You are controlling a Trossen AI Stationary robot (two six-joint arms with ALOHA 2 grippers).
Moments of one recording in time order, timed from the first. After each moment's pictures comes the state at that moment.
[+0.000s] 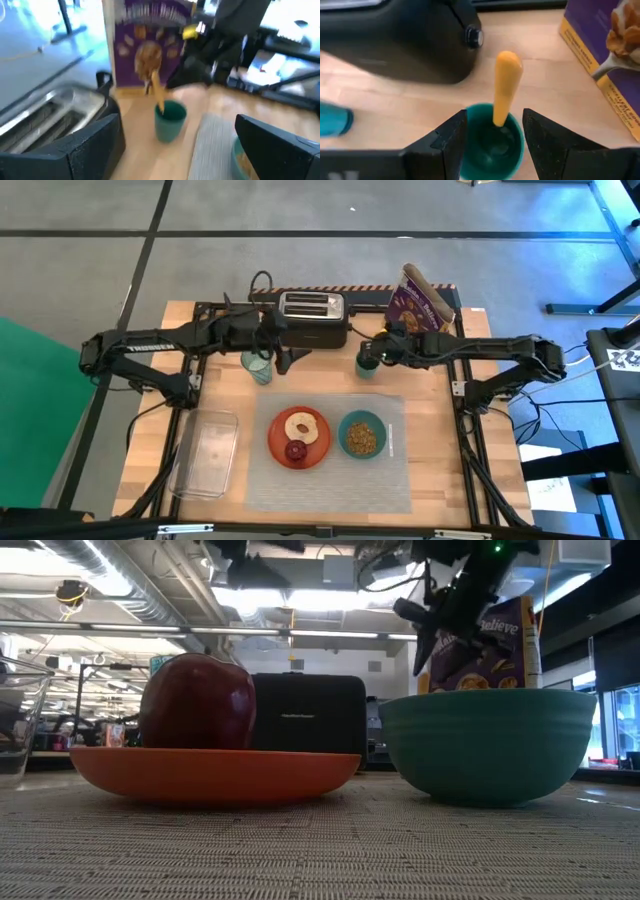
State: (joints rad) left arm 0.19 1.21 1.08 -0.21 -0.12 -0.16; right arm -0.14 1.37 1.05 -0.71 0.47 1.18
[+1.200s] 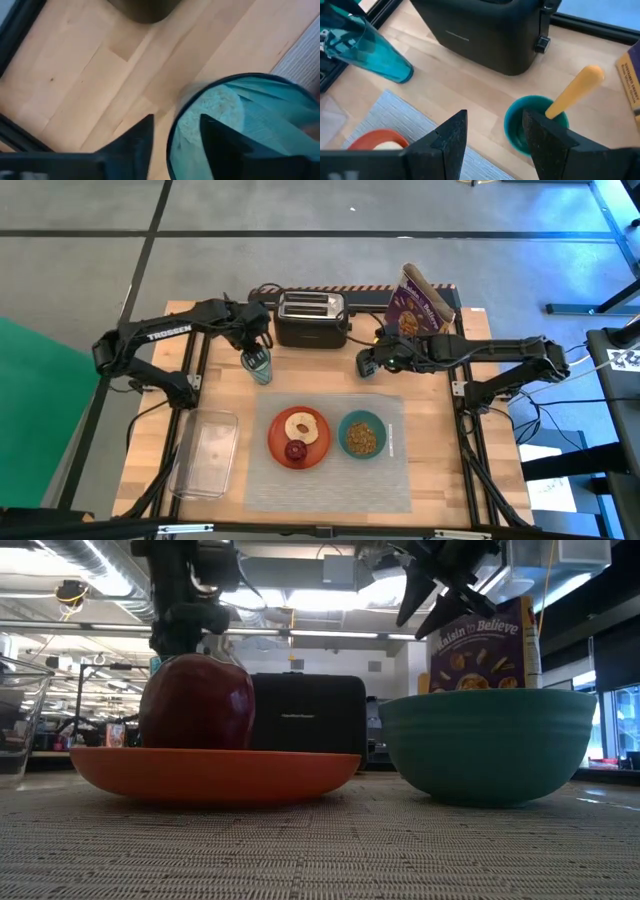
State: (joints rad) left arm 0.49 1.34 1.12 -1.09 -0.08 -0.17; right arm -0.02 1.35 1.21 -0.75 0.43 0.91
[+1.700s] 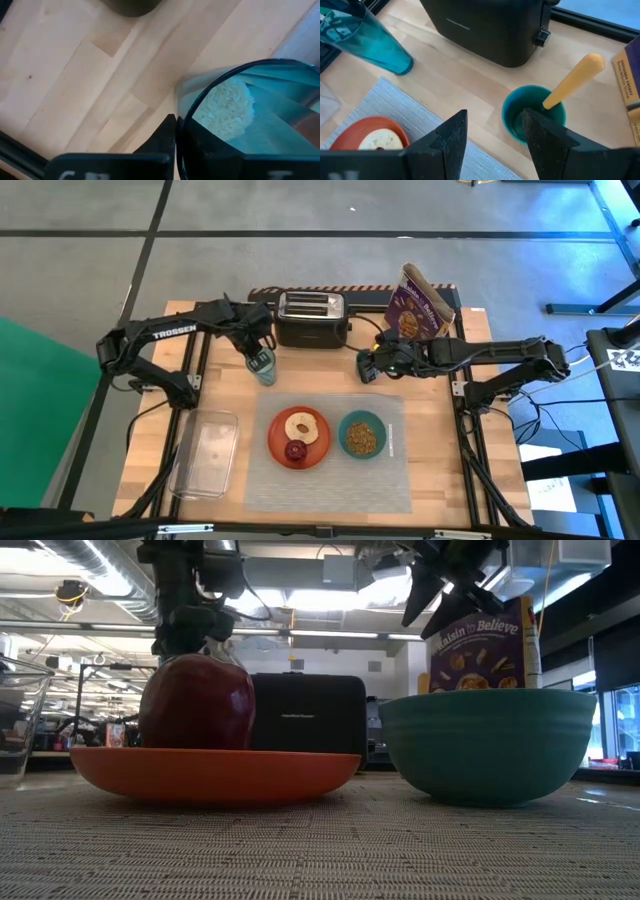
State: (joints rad) left arm 0.48 1.38 1.12 -1.09 -0.02 -0.18; right arm 0.01 1.35 1.21 -0.79 0.44 0.91
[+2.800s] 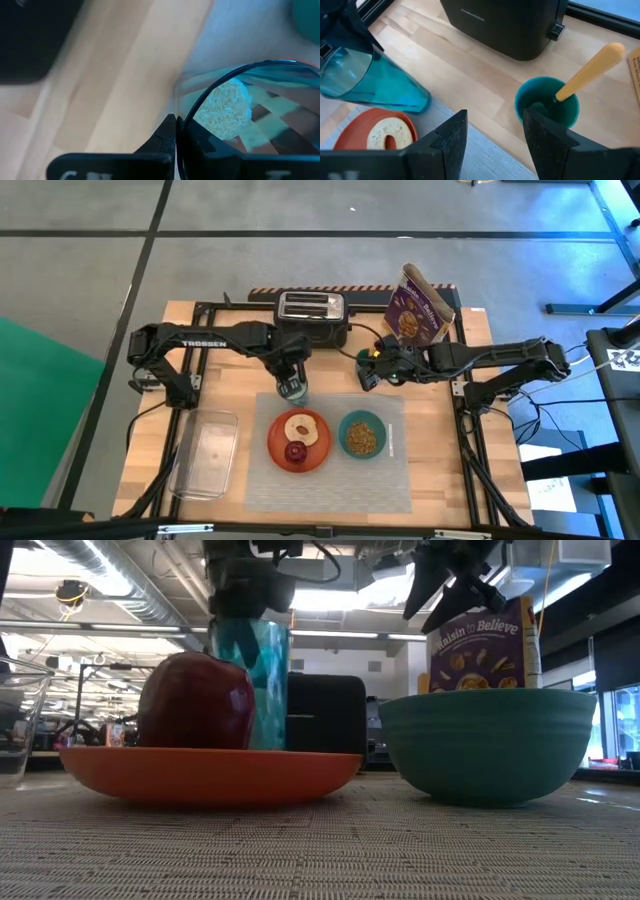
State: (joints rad) left arm 0.15 1.64 1.41 -1.06 -0.03 -0.33; right arm 0.06 1.34 1.21 -0.79 0.44 0.91
